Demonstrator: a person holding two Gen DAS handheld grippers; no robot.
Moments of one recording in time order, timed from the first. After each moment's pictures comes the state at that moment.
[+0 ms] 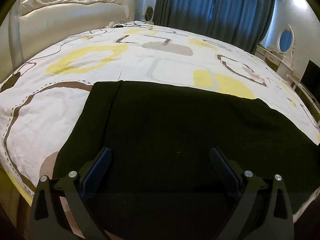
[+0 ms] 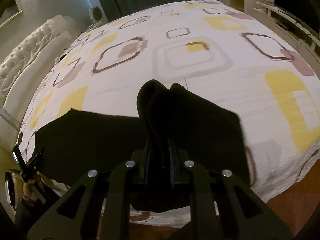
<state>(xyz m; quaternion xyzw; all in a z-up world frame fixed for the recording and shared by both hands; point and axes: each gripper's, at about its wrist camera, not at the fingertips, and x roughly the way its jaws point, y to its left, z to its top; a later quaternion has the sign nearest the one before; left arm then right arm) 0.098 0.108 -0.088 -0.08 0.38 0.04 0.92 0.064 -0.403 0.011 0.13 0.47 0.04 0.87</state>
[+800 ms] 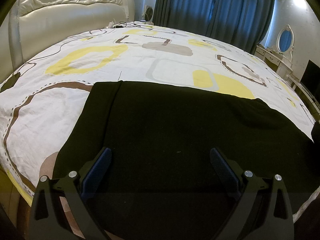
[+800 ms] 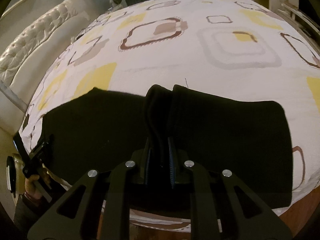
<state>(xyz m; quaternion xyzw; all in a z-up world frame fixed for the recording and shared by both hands) 0.099 0.108 -0.088 -0.08 0.38 0.04 0.92 0.095 -0.299 -0.029 0.10 0.50 0.10 0.85</state>
